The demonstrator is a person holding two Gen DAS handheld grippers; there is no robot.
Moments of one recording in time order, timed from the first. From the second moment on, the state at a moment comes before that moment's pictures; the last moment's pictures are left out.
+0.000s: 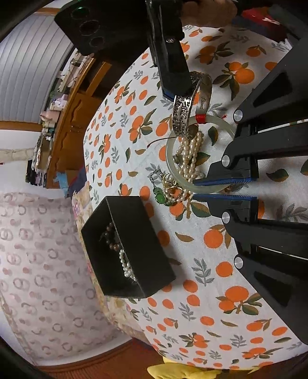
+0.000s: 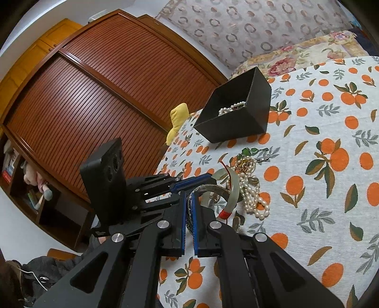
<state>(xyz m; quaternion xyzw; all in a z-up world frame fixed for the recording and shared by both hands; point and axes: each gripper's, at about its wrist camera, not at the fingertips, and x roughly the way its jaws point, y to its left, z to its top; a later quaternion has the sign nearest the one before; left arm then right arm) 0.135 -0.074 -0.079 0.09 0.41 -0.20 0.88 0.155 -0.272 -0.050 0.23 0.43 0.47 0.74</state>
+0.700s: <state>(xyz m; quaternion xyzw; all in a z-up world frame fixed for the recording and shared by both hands) 0.141 -0.055 -0.082 0.02 0.43 -0.24 0.87 0.143 -0.268 -0.028 0.23 0.39 0.49 0.74</state>
